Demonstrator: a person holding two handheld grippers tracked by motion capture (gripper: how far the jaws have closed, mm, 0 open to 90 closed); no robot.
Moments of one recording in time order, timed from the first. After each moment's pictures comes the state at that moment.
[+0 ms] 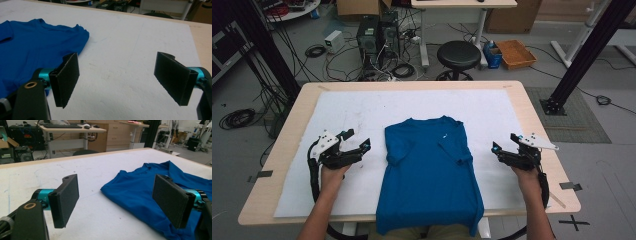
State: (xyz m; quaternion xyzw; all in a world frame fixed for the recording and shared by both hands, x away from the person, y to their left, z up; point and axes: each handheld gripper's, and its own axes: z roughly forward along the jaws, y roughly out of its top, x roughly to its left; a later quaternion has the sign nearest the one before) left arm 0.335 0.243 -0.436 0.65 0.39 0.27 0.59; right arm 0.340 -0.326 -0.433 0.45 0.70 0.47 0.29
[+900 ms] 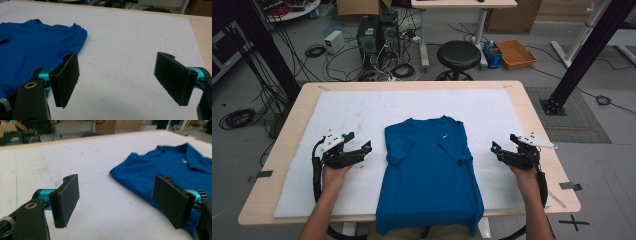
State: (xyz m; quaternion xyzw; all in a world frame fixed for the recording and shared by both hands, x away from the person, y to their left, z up) left arm 0.345 0.236 -0.444 0.69 0.44 0.27 0.51; right arm 0.342 -0.324 -0.434 0.47 0.70 0.47 0.28
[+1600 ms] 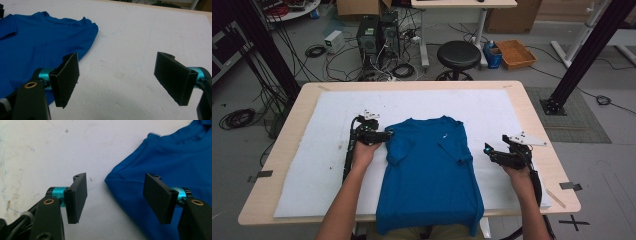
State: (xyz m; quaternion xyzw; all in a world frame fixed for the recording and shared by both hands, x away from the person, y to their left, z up) left arm 0.431 0.163 -0.449 0.75 0.50 0.21 0.38; right arm 0.348 -0.304 -0.437 0.45 0.72 0.45 0.26
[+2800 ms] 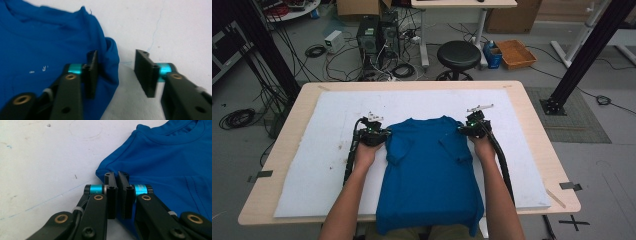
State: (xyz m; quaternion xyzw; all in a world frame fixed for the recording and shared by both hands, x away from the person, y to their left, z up) left arm 0.429 0.158 -0.451 0.76 0.48 0.19 0.40; right arm 0.466 -0.215 -0.445 0.49 0.78 0.34 0.19
